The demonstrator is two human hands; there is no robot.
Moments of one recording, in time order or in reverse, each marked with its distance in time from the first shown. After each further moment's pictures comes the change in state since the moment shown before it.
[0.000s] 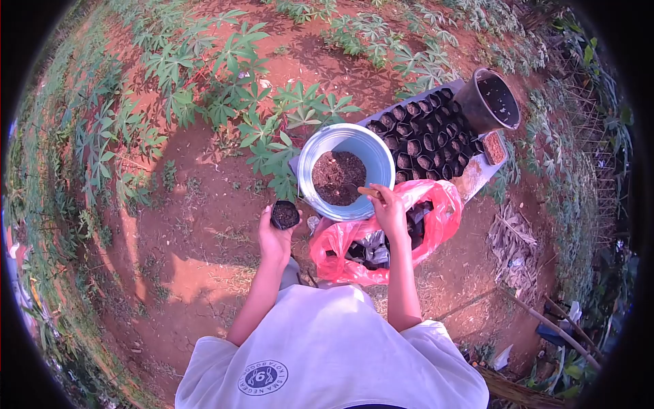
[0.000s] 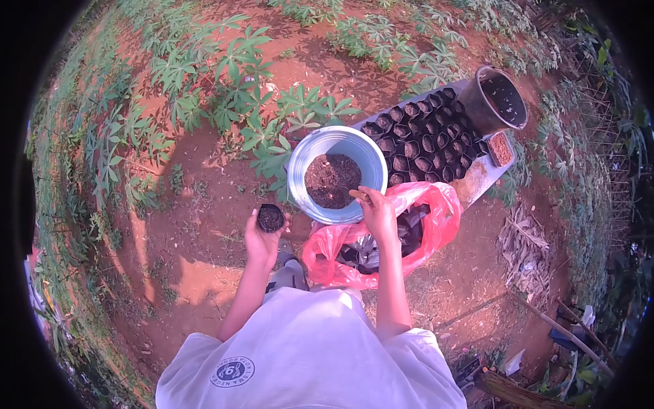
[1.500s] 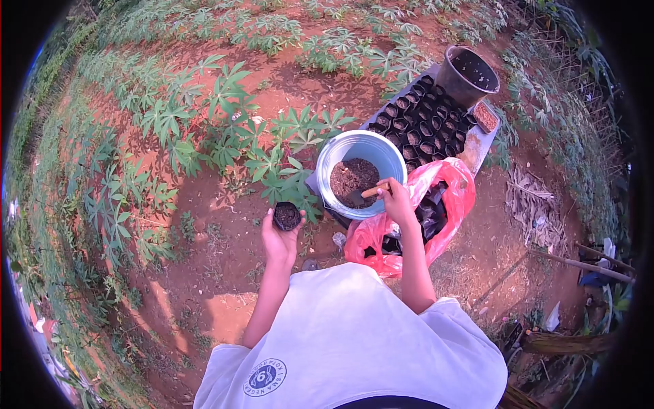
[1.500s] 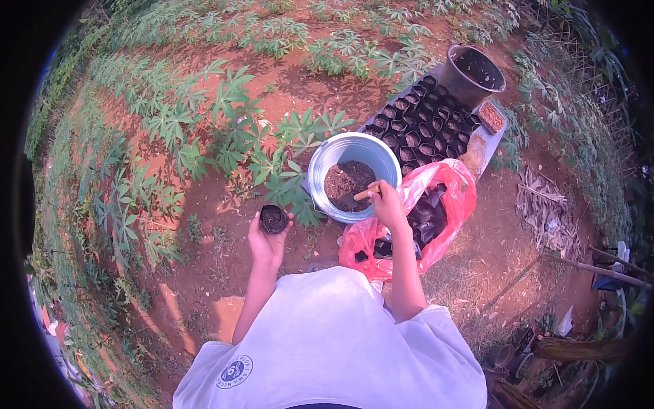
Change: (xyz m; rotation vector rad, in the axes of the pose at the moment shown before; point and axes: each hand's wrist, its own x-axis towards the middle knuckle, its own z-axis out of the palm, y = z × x) left_hand 0.031 0.080 -0.014 0.061 -0.205 -0.051; right_hand -0.006 -0.006 0.046 0.136 0.113 0.126
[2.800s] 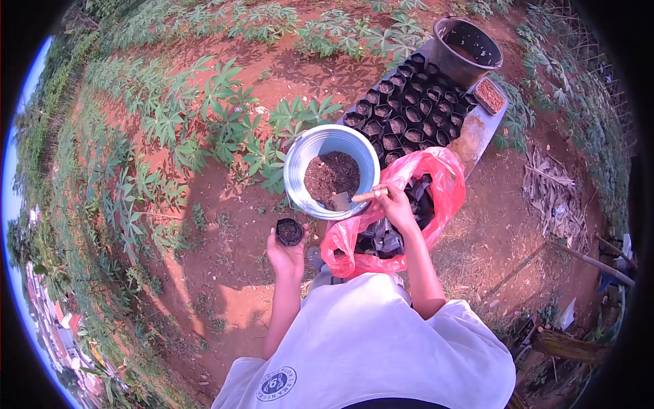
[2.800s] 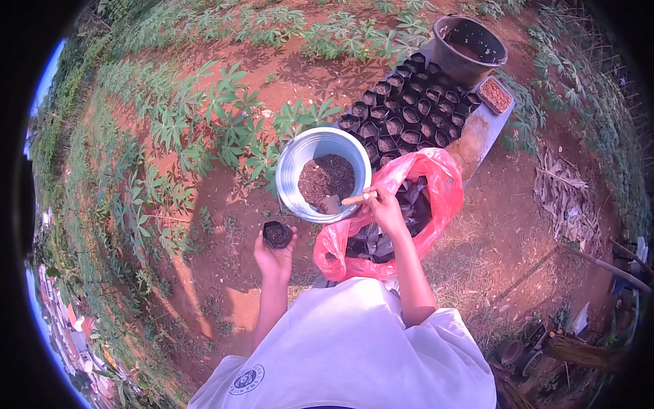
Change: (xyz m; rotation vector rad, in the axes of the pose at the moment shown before) left_hand -0.049 -0.094 0.054 0.017 0.168 0.027; right_hand -0.011 0.054 -0.073 0.501 -0.134 0.248
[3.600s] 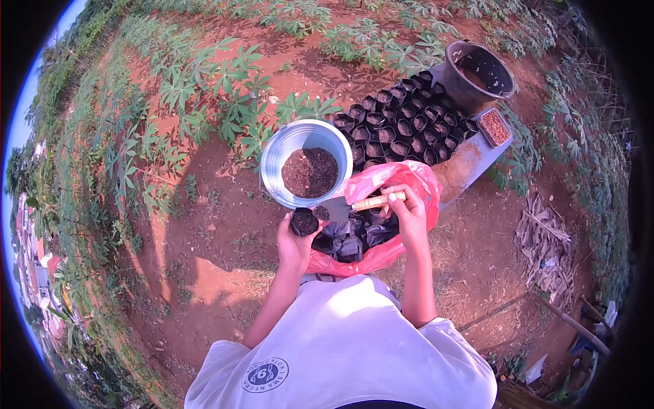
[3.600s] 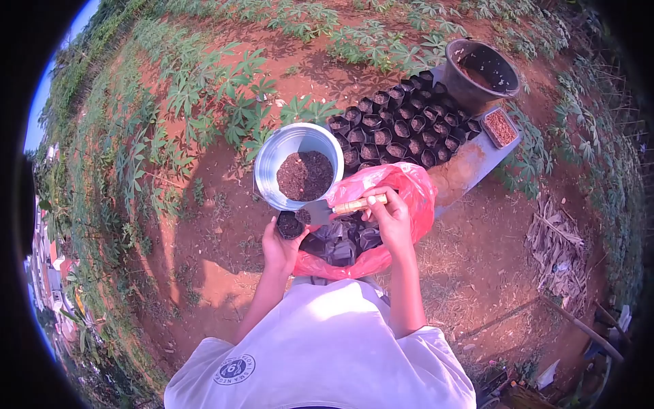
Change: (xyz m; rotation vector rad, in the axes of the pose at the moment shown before) left_hand -0.048 -0.106 0.073 -0.027 -0.070 0.000; right_hand -0.039 -0.086 -0.103 0.235 -0.164 -0.180
